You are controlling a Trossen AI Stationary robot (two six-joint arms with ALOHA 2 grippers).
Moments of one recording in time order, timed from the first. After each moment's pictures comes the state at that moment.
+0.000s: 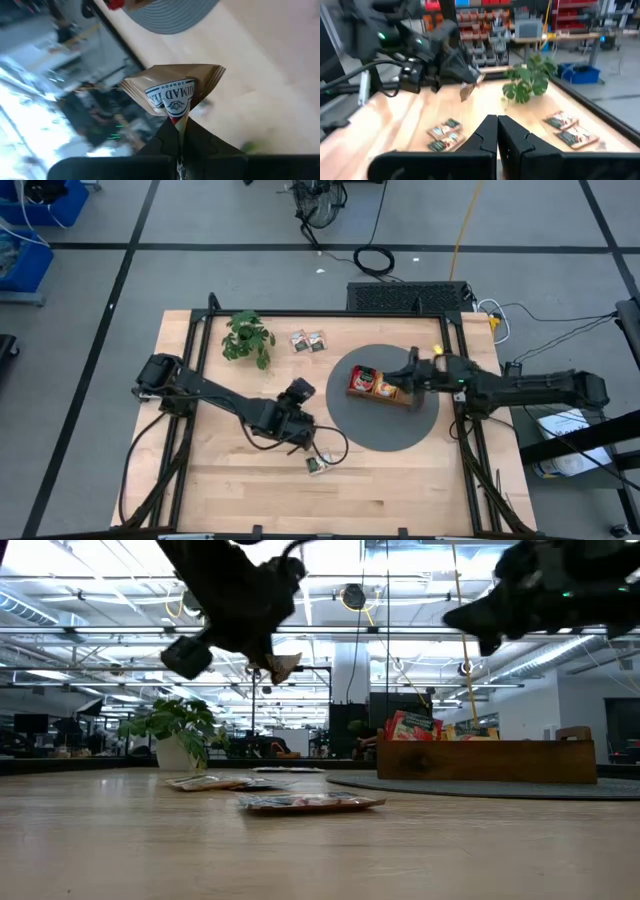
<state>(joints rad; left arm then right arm) -0.29 1.82 1.30 -0.82 -0.99 0.69 -0.15 0.70 0.21 0.46 -0.06 0.07</state>
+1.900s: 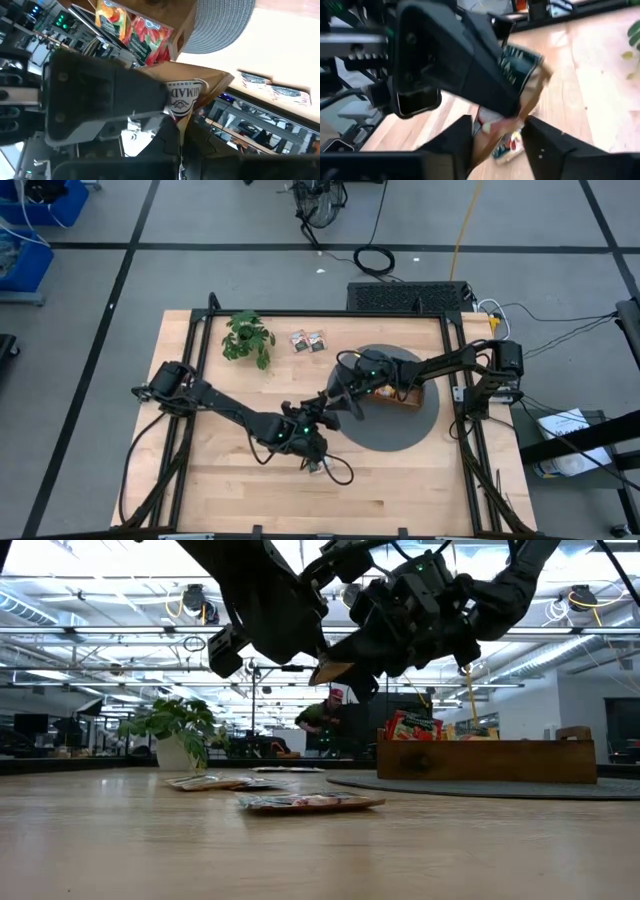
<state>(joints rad) -0.35 1.93 1.29 -0.27 -1.10 1.67 -0.16 1.71 0.75 0.63 -0.53 0.18</state>
